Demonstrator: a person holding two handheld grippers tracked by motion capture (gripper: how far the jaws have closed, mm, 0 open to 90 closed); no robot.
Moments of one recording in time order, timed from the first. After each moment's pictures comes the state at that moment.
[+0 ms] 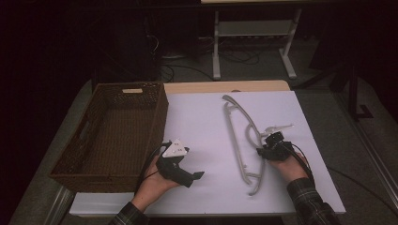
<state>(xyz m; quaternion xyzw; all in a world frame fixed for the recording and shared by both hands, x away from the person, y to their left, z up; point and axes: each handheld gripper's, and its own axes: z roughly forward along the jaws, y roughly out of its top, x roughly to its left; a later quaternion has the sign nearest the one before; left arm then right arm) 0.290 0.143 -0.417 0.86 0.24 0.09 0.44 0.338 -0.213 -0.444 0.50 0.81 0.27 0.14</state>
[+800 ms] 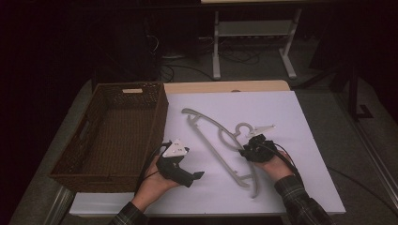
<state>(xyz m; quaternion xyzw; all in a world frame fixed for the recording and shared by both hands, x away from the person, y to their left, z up) 0.290 0.143 -0.419 0.86 0.24 0.08 0.44 0.334 -0.166 -0.436 0.40 0.85 0.31 0.13</state>
